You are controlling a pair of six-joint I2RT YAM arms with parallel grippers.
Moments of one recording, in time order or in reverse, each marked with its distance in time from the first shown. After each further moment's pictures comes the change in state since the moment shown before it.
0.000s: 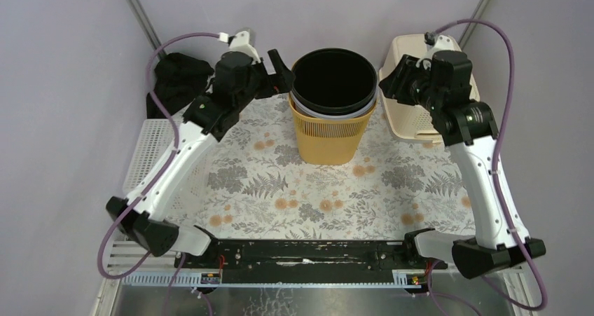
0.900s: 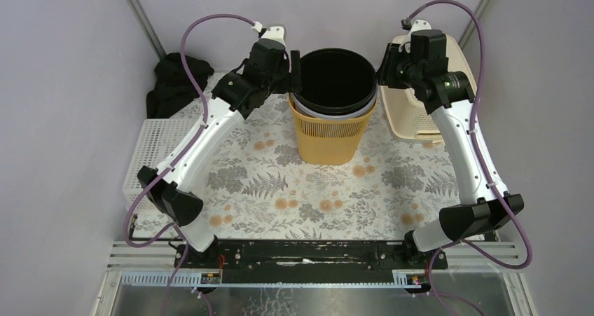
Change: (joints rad) left arm -0.066 0.315 0.365 -0.315 -0.176 0.192; right arm 0.000 0.299 0.222 -0.054 0.054 -0.163
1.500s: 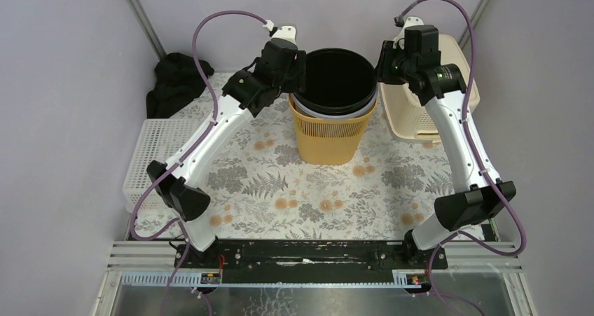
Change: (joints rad) left arm -0.050 0.067 0.082 -0.037 -0.074 0.031; right arm 0.001 0.081 0.056 -0.005 -0.002 -0.034
